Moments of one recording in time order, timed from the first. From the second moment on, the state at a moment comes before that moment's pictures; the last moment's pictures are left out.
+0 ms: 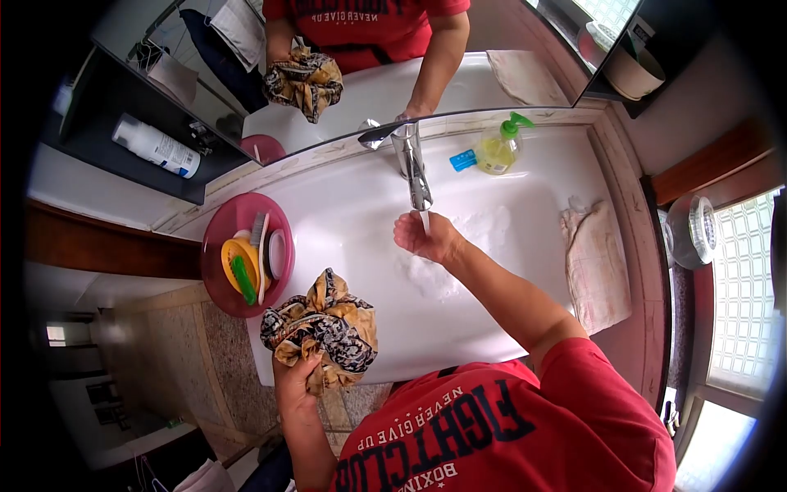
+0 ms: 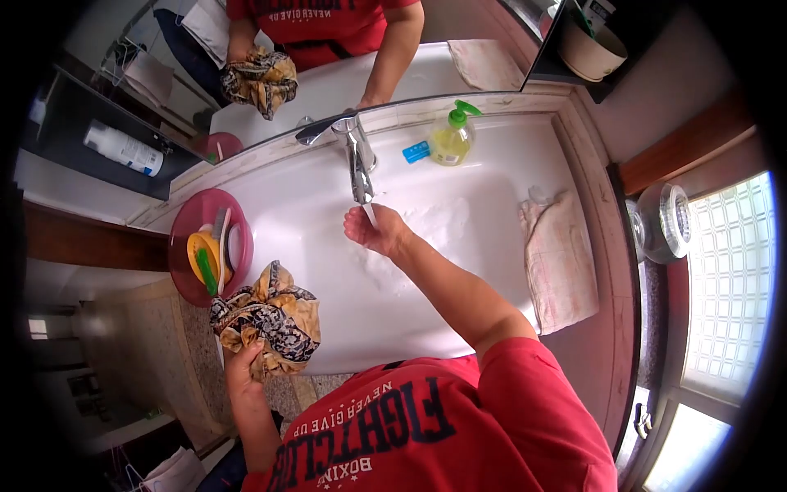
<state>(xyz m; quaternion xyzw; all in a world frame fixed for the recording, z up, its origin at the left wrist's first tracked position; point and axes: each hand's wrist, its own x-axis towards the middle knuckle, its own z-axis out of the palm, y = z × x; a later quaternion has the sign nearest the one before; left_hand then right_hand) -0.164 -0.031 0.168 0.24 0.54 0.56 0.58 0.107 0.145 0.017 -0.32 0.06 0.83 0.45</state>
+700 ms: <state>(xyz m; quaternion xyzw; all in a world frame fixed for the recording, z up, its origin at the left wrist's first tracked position) -0.161 -0.028 0.172 0.25 0.53 0.55 0.59 0.115 0.149 0.051 -0.28 -0.08 0.88 0.36</state>
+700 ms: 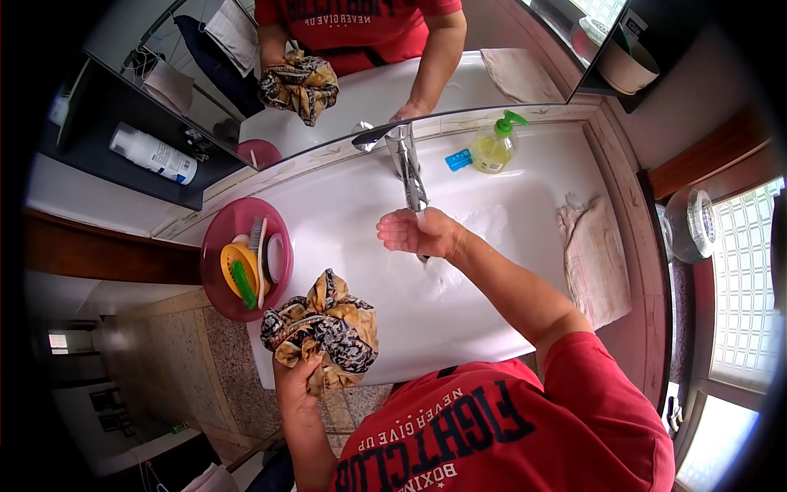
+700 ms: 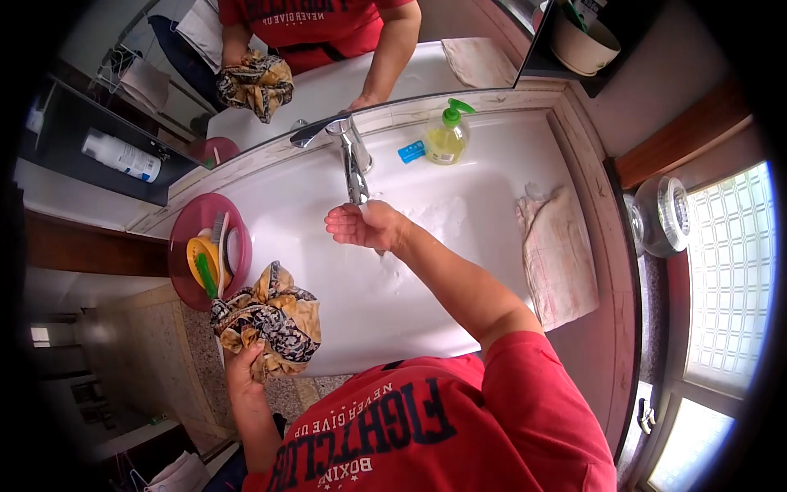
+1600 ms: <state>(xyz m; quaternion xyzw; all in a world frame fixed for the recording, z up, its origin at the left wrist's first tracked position) -0.152 -0.016 0.171 0.27 0.55 0.51 0.60 0.128 0.114 0.015 -0.37 -0.01 0.84 0.39</state>
